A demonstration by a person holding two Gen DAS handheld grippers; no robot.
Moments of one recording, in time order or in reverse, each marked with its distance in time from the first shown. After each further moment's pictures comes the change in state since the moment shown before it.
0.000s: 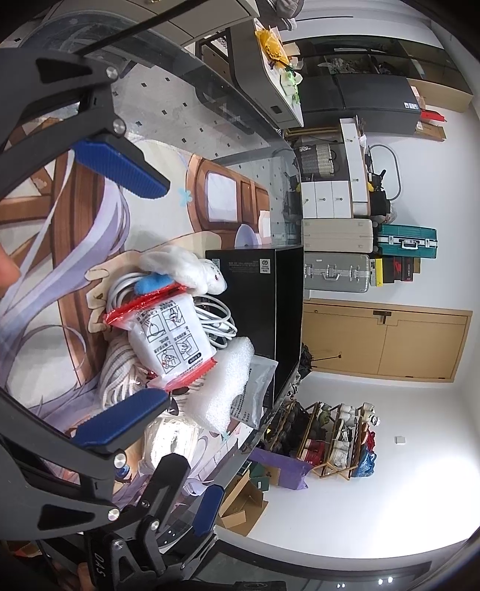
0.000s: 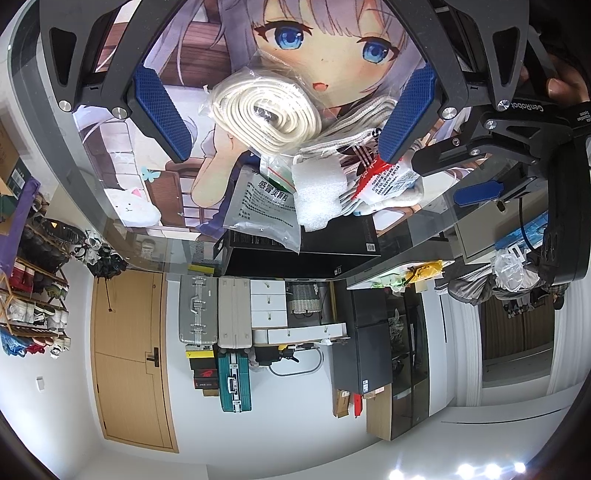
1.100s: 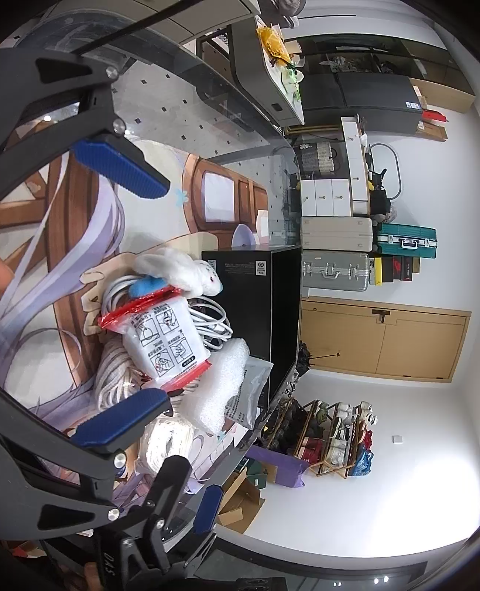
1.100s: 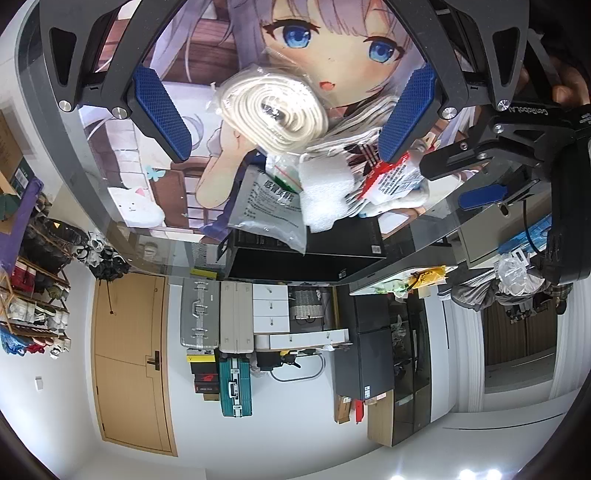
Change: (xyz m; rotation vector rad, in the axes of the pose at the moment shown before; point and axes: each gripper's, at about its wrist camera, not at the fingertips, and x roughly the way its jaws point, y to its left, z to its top) left arm 0.001 0.005 0.003 -0.005 -0.006 -0.011; right arm 0.000 -0.005 0.003 0.000 0.027 -0.017
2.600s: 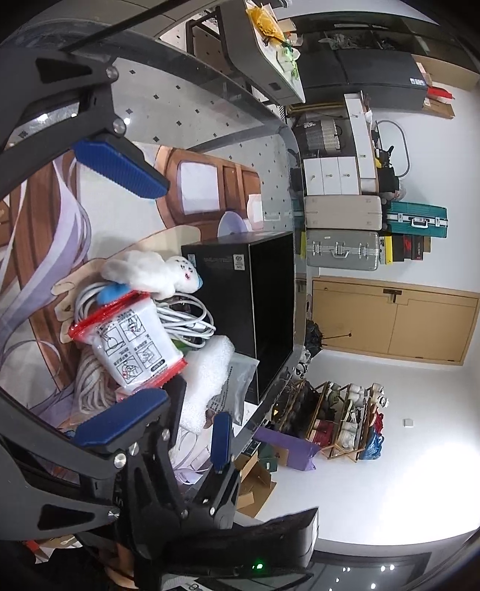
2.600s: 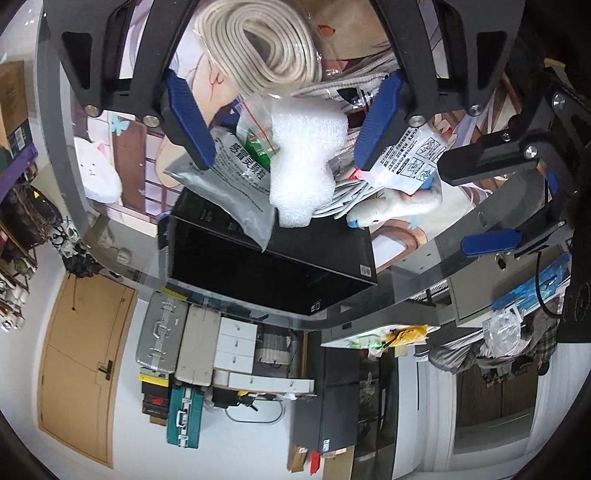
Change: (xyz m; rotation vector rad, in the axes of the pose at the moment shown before) left arm 0.012 0.012 0.026 0.040 0.069 -0.089; right arm 0.081 0.029 0.050 -0.195 0.213 0.071
